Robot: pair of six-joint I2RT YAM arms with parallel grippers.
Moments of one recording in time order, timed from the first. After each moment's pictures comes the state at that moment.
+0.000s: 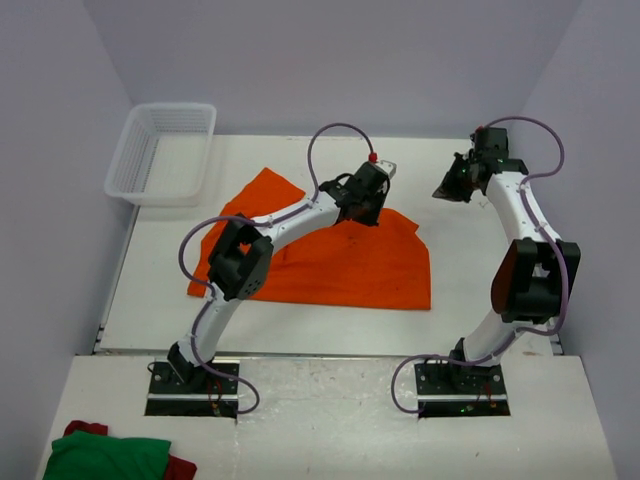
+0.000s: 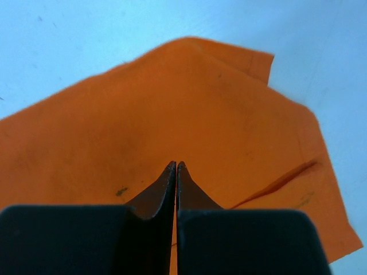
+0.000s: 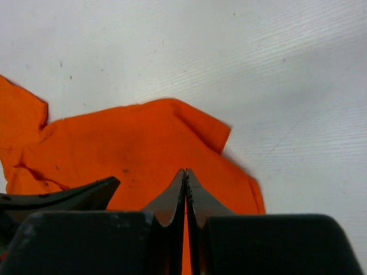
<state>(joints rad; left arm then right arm) -0.82 2.27 2.00 -0.52 -0.06 -0.35 -0.07 1.71 1.47 -0.69 -0.23 0.45</state>
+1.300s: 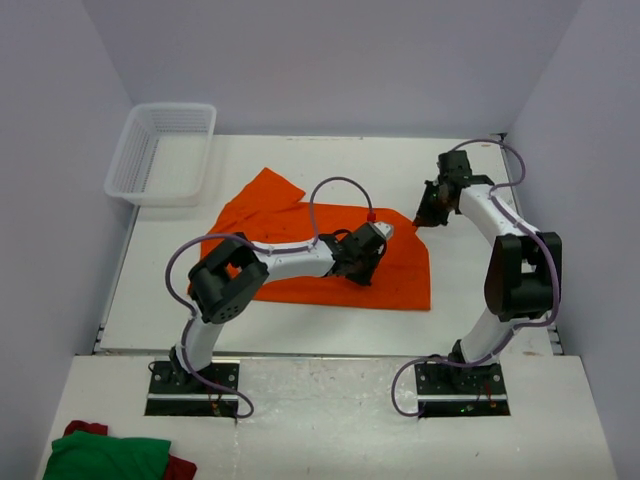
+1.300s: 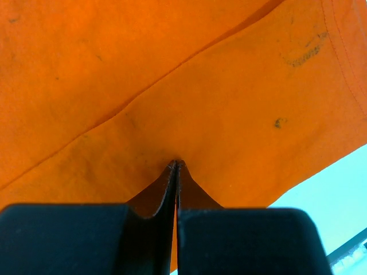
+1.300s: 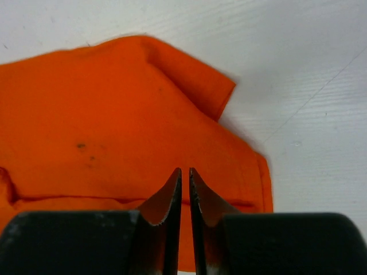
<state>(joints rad) -1.00 2.06 1.40 -0.32 -0.02 -0.46 0.05 1.72 1.28 -0.64 -0.15 0.45</state>
